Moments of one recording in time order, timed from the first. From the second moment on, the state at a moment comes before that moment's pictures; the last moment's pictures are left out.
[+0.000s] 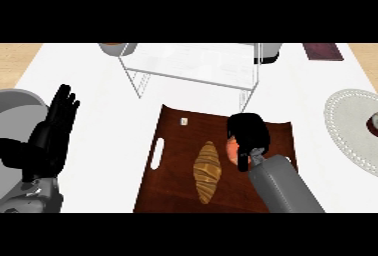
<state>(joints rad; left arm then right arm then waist) -0.08 0.22 0.00 -1.67 0.06 0.19 0.15 -0.41 -0.05 0.31 -1.21 1.17 0.27 0.40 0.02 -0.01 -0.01</state>
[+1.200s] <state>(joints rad) -0.12 0.20 -0.02 -1.63 0.04 0.19 0.15 -0.93 -0.01 0.52 -1.45 1.04 -0.14 1.23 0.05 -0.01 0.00</state>
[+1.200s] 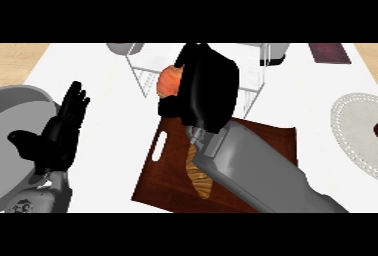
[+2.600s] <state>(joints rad) -0.12 0.20 -0.01 -1.66 0.03 0.18 0.16 -1.11 -0.01 0.31 -0.92 1.10 -0.48 1.09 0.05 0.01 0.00</state>
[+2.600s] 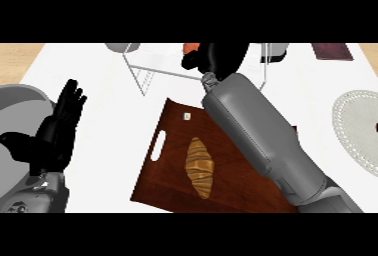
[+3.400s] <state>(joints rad) -0.10 0.18 -0.01 -1.67 0.02 0.18 0.15 -1.21 0.00 0.18 -0.62 0.86 -0.77 0.94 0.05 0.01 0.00</state>
